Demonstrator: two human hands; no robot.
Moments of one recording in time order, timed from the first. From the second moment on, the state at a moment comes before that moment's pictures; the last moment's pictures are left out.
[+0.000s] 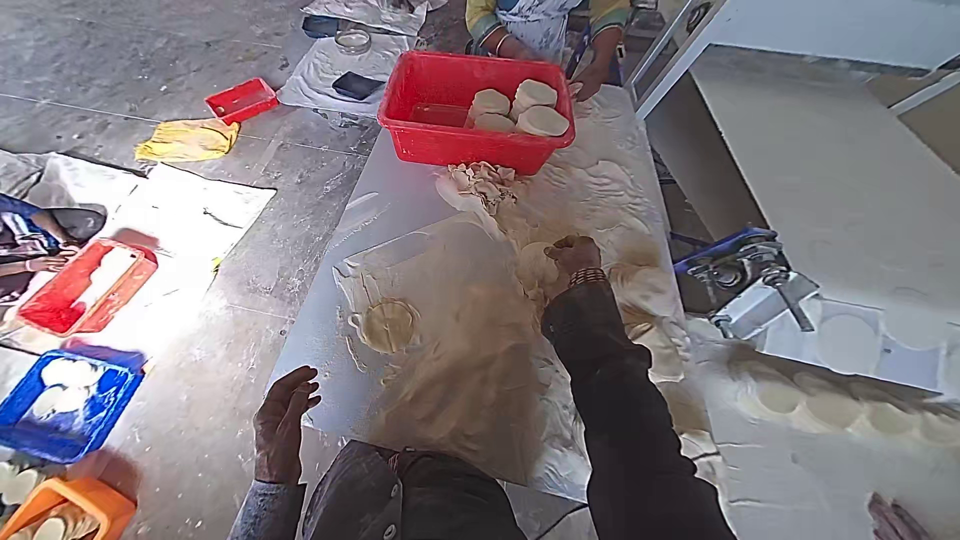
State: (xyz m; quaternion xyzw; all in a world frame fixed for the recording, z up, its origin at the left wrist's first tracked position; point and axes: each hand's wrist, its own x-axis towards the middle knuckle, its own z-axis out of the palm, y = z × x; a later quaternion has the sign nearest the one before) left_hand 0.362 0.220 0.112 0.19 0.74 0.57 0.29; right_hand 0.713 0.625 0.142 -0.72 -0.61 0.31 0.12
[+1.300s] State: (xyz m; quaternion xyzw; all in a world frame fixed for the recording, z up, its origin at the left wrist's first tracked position) left_hand 0.392 0.304 0.138 0.26 0.60 0.55 0.52; right_hand 0.558 0.407 0.155 -0.41 -0.60 0.66 0.18
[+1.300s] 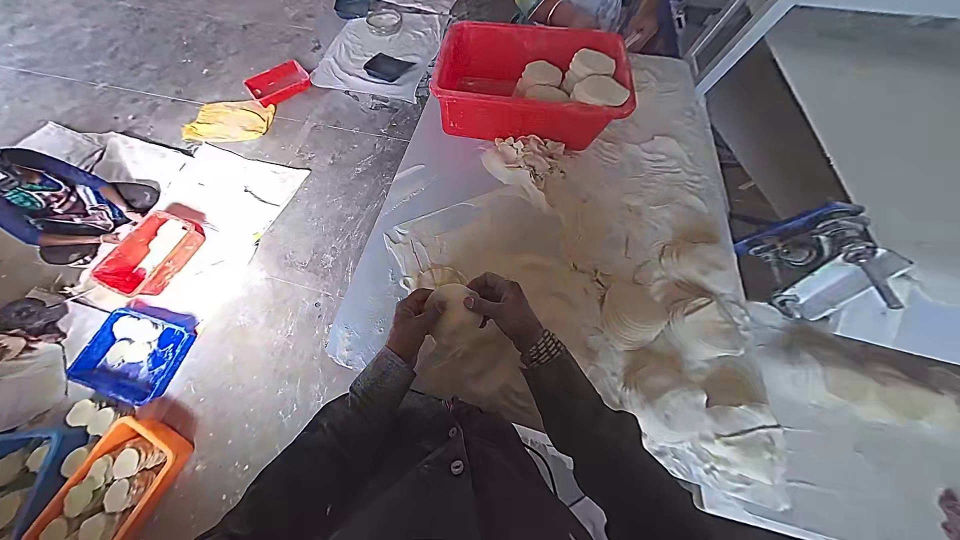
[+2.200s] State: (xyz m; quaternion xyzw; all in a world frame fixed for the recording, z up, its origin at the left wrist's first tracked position) left_hand 0.447 0.323 0.137 0.27 0.65 0.55 0.45; right_hand 0.645 0.571 0.154 -0.63 -0.73 0.24 0.10
